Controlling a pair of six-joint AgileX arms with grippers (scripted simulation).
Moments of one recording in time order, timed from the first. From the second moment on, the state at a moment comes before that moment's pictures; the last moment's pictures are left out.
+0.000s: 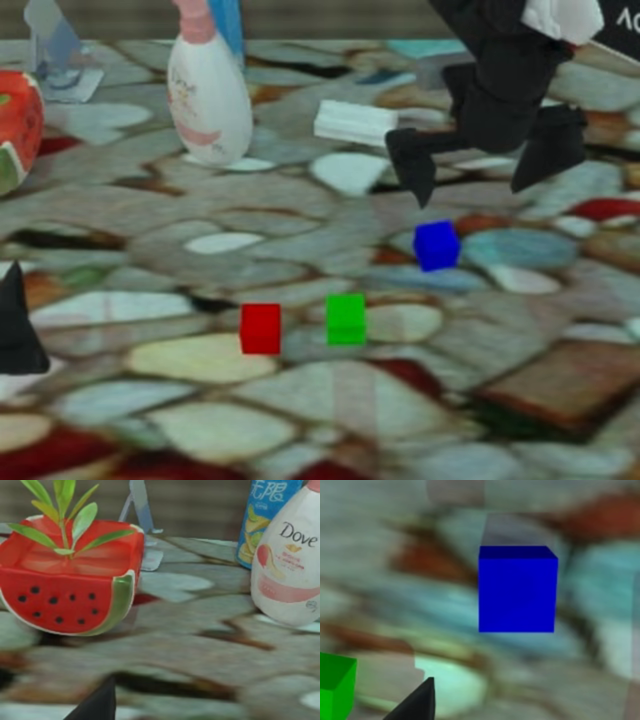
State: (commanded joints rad) left arm -0.03 0.19 0.13 -0.15 -0.01 -0.09; right arm 0.44 2.18 1.90 -1.21 0.00 0.24
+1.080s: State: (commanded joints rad) left arm 0.02 0.00 0.00 0.00 0.00 0.00; right arm 0.48 2.40 1.90 -1.06 0.01 0.26
